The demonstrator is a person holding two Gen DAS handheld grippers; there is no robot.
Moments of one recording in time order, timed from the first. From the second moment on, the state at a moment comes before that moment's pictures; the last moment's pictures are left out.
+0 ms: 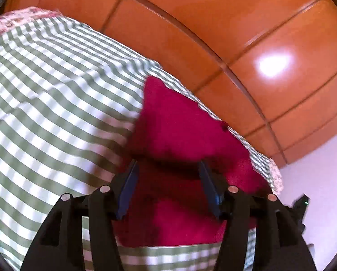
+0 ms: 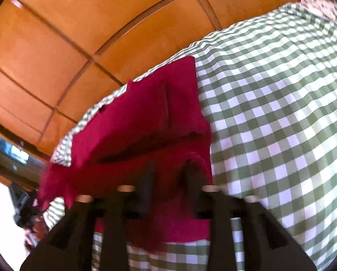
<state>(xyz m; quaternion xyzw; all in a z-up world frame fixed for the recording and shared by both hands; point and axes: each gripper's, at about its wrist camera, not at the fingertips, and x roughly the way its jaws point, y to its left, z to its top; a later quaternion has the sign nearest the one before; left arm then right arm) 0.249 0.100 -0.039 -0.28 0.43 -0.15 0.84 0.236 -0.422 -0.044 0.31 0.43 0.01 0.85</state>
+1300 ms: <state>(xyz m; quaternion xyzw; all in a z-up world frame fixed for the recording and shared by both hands) 0.104 0.124 -0.091 -0.23 0.48 -0.21 0.82 0.081 -0.389 -0.064 0.15 0.51 0.05 0.85</state>
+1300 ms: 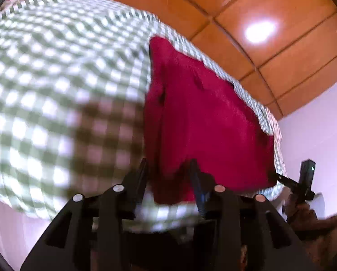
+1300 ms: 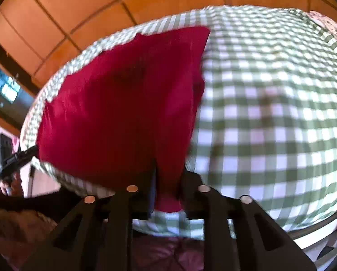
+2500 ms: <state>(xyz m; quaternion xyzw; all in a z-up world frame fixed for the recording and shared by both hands) 0.303 0.074 -0.005 -0.13 0.38 -0.17 0.90 0.279 -0.400 -0.004 0.14 0.40 -0.04 0.91</state>
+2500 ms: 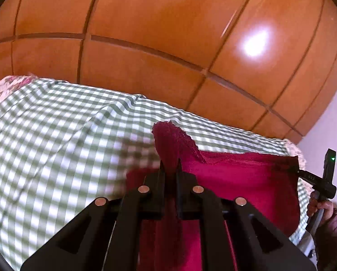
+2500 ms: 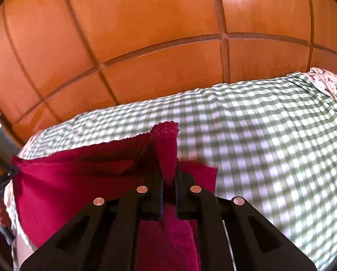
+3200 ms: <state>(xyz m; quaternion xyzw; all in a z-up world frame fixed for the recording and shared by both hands) 0.292 0.052 -0.030 -0.10 0.39 -0.11 0.91 0.306 -0.362 -0.029 0.13 0.40 -0.01 0.91</state>
